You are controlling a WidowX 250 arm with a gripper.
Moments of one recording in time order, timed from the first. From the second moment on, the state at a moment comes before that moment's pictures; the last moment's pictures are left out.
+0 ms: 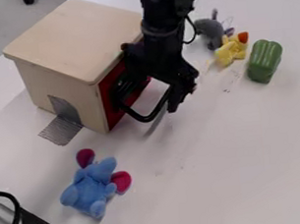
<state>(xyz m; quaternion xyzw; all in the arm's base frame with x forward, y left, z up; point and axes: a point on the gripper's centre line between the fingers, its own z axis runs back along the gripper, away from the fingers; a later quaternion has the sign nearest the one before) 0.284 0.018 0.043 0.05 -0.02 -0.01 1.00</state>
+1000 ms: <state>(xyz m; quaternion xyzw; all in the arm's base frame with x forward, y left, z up) 0.282 0.010 0.028 0.06 -0.01 0.00 1.00</state>
